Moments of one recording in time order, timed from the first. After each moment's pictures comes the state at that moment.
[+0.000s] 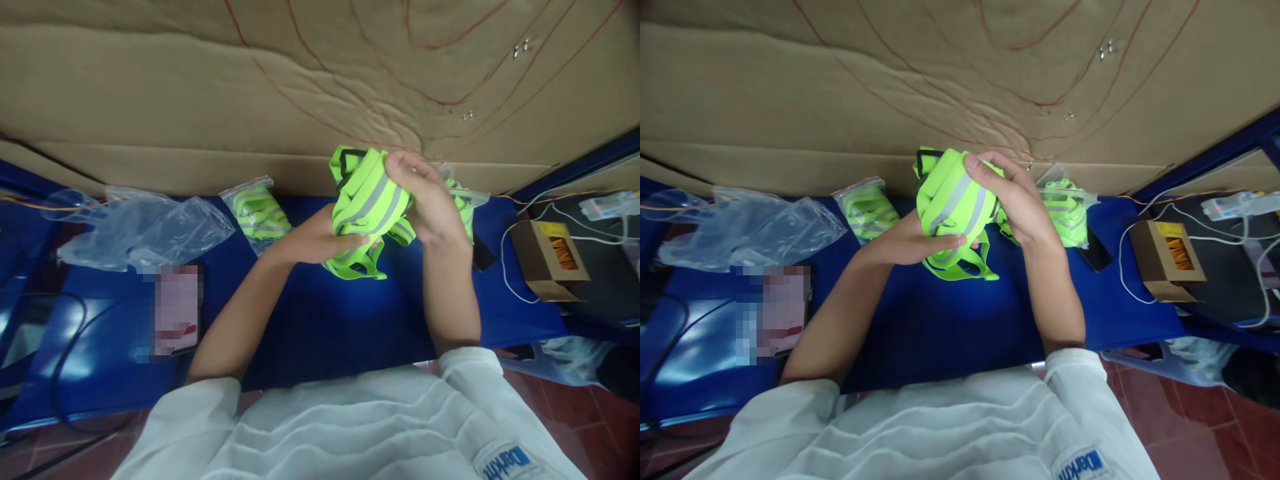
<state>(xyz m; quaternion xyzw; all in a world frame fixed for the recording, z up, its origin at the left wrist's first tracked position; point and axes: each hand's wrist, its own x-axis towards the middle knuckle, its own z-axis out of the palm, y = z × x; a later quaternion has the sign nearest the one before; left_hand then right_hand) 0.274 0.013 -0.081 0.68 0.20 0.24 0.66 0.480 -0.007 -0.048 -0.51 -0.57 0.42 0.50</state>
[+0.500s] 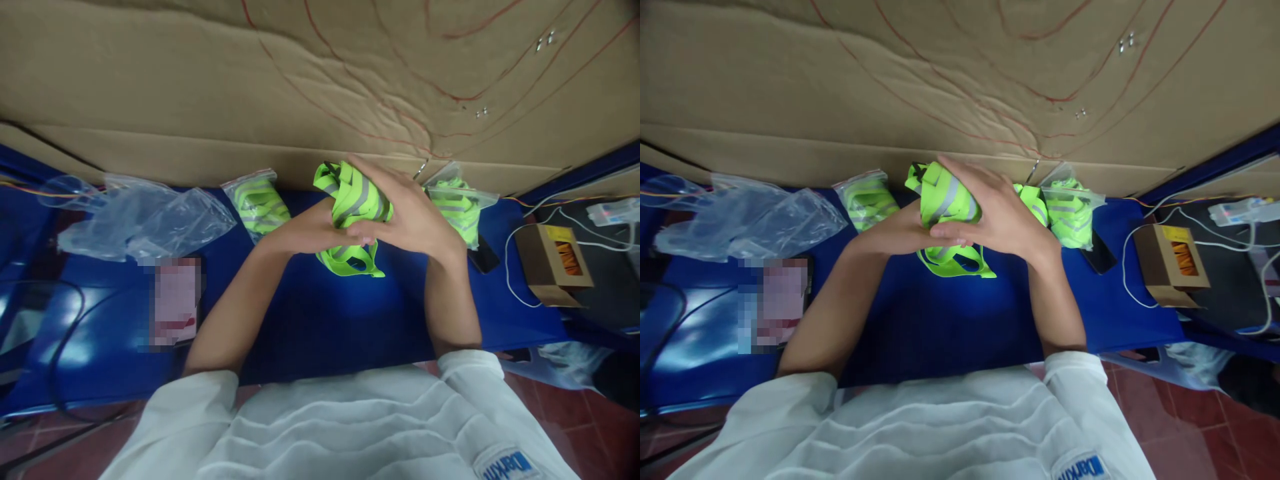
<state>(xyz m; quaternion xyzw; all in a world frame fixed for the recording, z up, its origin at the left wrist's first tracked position) 0.270 0.021 -0.079 0.67 0.21 0.24 0.67 0.471 -0.018 -0.034 -0.44 -0.84 0.16 0.29</state>
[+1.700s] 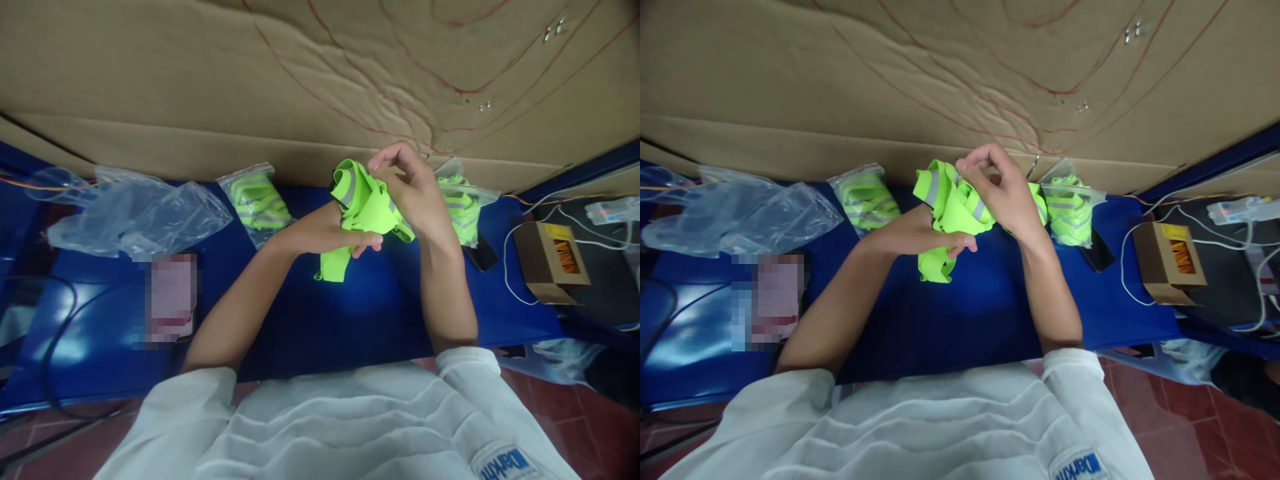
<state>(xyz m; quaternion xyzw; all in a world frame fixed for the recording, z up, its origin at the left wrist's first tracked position) 0.280 0.015 -0.074 0.73 0.21 0.17 0.63 0.466 -0.004 -0.051 -0.55 -0.64 0.28 0.46</state>
